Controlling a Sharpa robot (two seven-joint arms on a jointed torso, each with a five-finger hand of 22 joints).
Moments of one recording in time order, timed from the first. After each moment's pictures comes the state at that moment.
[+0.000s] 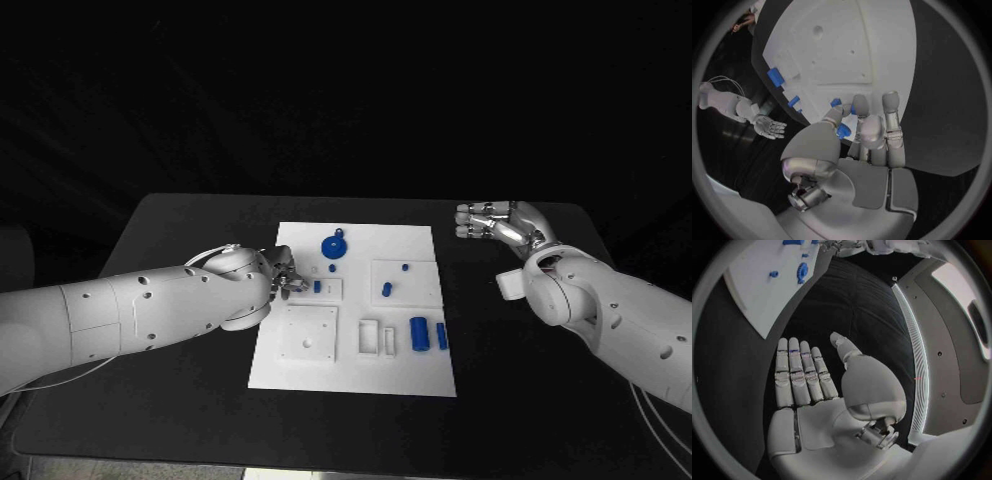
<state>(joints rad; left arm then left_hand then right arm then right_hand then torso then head) 1.27 -0.73 -0.24 1.38 -1.21 -0.24 -0.58 1.01 0.15 0.19 -0.21 0.79 0.85 0.09 0.72 0.47 1.25 -0.06 0.83 0.45 1.43 -0.12 1.26 0.90 0.05 1.29 -0.13 0.50 1.31 0.89 -0.68 0.43 1.11 -0.70 -0.26 0.27 1.16 -0.01 0.16 -0.21 0.38 0.98 0.15 0.06 0.06 1.11 0.14 0.07 0.06 1.14 0.13 0.07 0.06 0.11 1.03 0.14 0.07 0.07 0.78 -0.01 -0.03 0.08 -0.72</state>
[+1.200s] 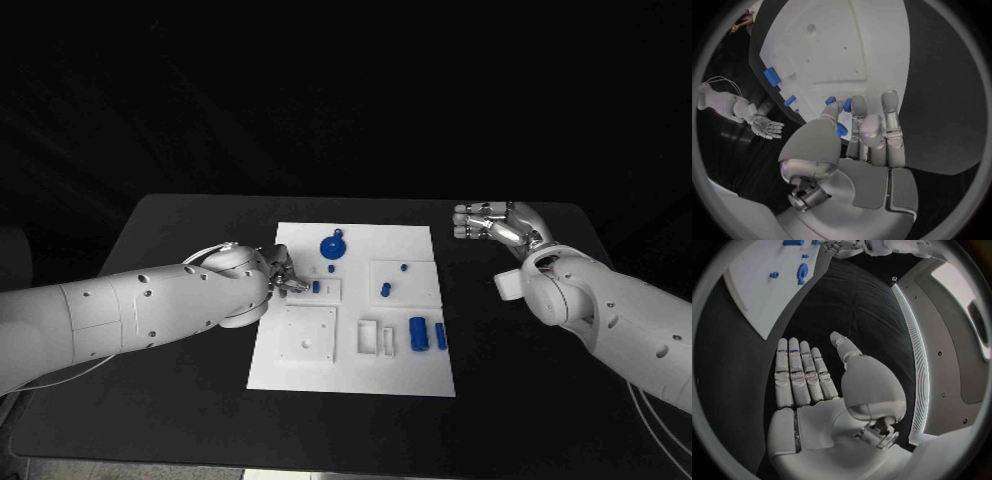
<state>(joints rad) 1.27 -0.72 -0.24 1.35 -1.21 -0.23 -0.58 1.09 0.03 0.01 0.00 0.59 0.94 -0.01 0.67 0.36 1.22 -0.07 0.85 0.46 1.43 -0.12 1.24 0.86 0.05 1.30 -0.13 0.47 1.31 0.88 -0.67 0.43 1.11 -0.70 -0.25 0.27 1.16 0.00 0.15 -0.22 0.38 0.96 0.16 0.06 0.06 1.11 0.14 0.07 0.06 1.13 0.13 0.07 0.06 0.11 1.03 0.14 0.07 0.07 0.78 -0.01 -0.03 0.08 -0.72</state>
